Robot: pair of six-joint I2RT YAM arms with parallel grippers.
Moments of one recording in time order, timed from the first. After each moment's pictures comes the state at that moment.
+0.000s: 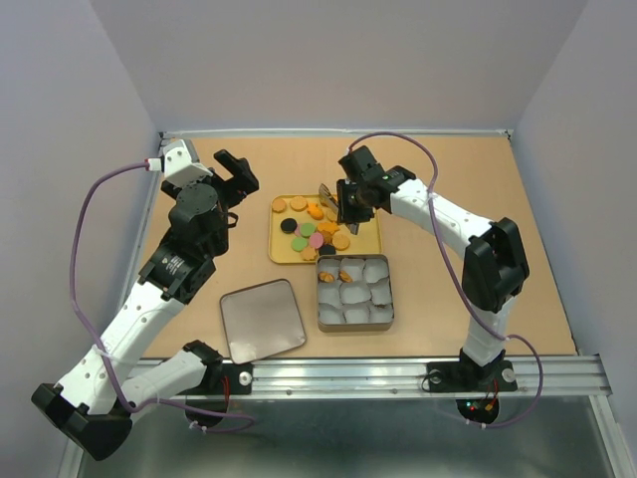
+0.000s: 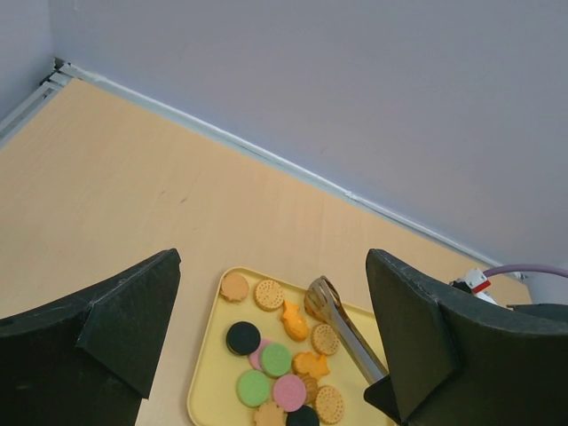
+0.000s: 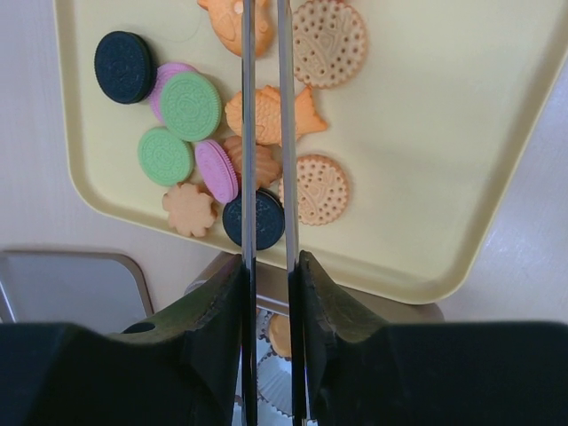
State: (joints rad) left arm -0.57 0.90 1.06 -0.20 -0.69 -0.50; right arm 0.63 1.88 1.62 -0.72 0.04 0.50
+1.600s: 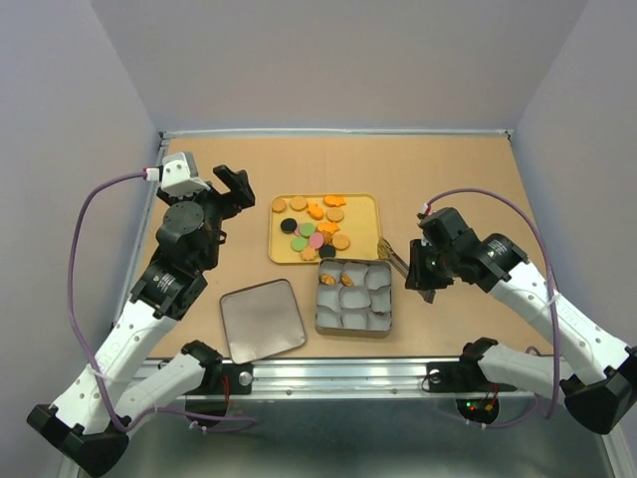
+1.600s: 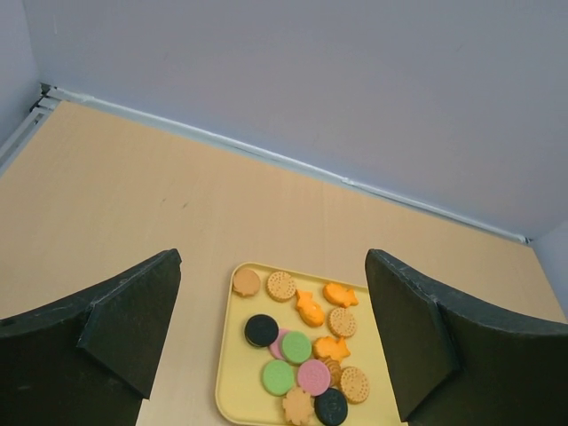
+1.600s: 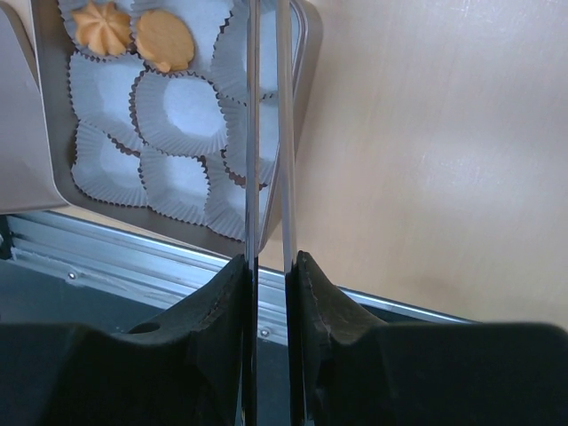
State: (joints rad) left arm -0.54 0.79 0.96 -0.16 -0.57 -0.39; right arm 0.63 1.03 1.03 -1.05 0.00 0.55
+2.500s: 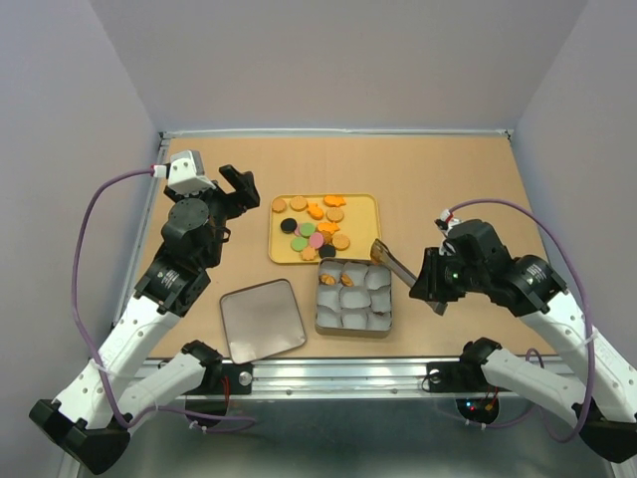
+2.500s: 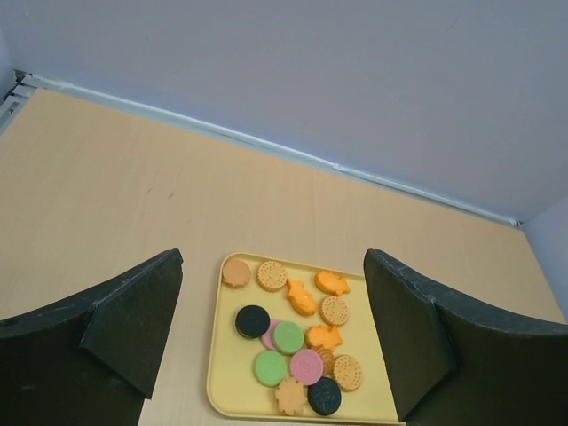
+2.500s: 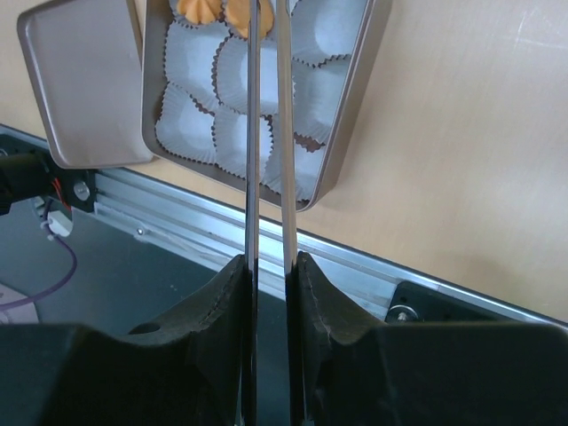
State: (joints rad) left arm -0.54 0.82 0.95 -0.16 -0.53 -0.40; right arm 0.63 0.84 1.05 -1.10 -0.12 0.61
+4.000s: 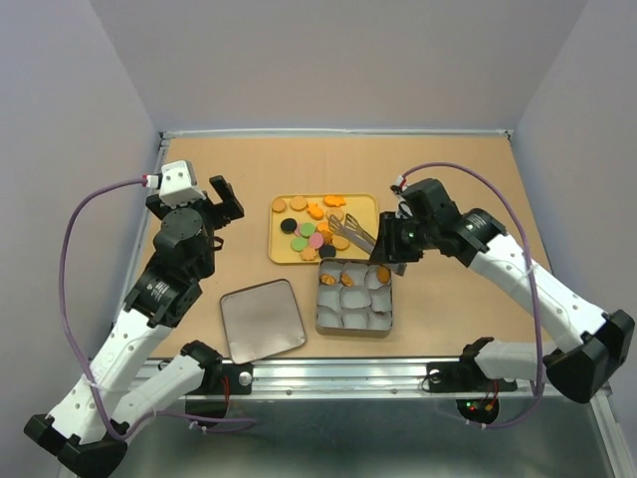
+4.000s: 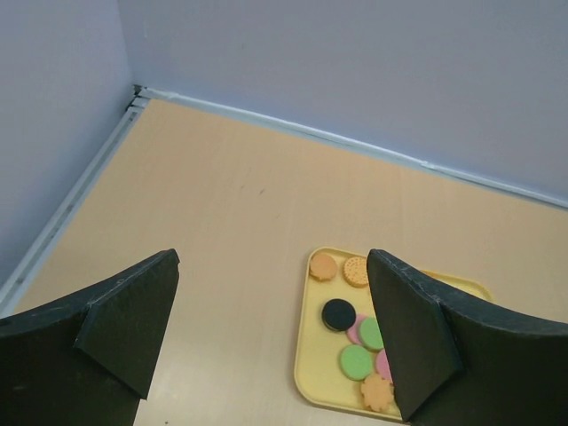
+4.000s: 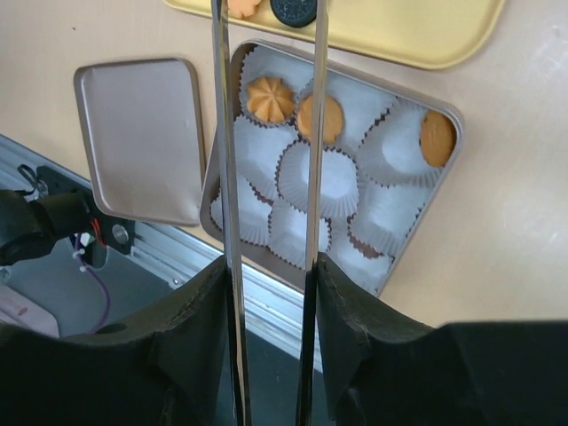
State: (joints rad) left arm -0.54 0.75 0.94 -0.25 -0.67 -0.27; right arm 0.63 1.18 1.20 -0.88 -0.19 0.56
